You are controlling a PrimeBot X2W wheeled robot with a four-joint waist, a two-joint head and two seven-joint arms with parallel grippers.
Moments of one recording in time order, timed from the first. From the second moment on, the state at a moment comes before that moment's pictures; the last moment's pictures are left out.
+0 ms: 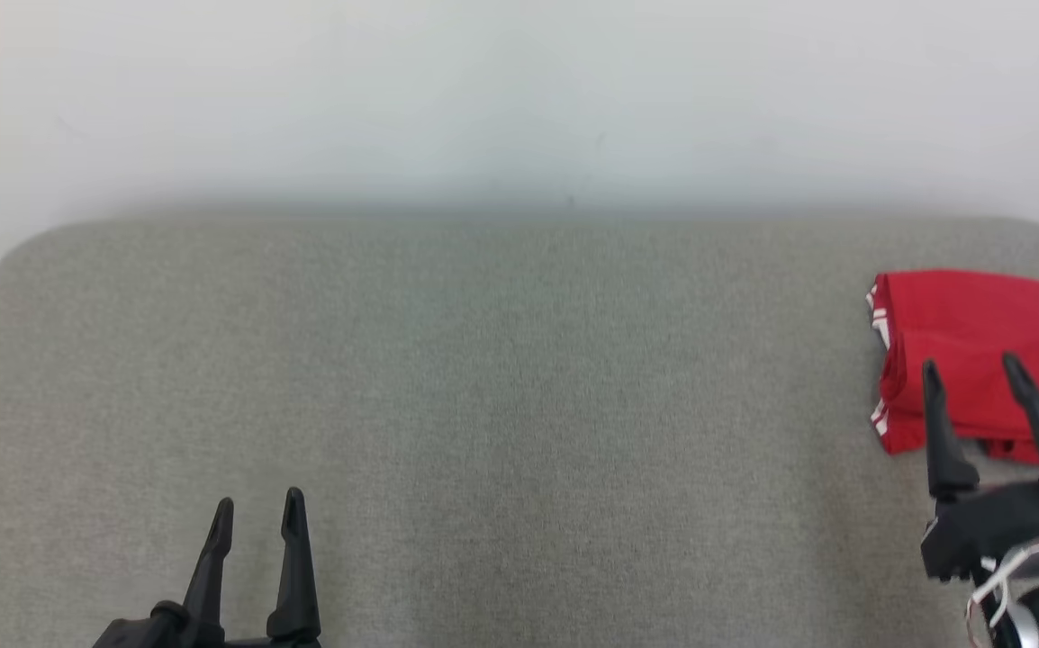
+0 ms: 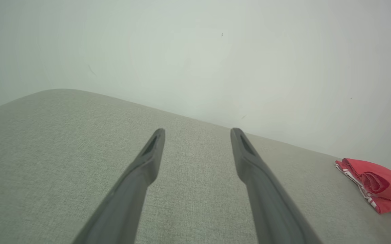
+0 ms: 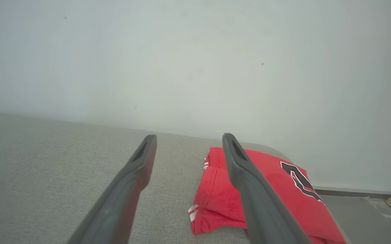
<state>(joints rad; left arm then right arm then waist) 0.02 0.05 -0.08 0.07 -0.38 -0.07 -0.26 -0.16 -0.21 -0.13 0.06 0.04 0.13 0.05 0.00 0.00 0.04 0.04</state>
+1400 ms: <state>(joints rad) 0.10 0.08 -0.05 0.19 -0.33 -0.13 -0.26 0.06 -0.05 -0.03 0.22 0.17 0.13 -0.16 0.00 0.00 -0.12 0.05</state>
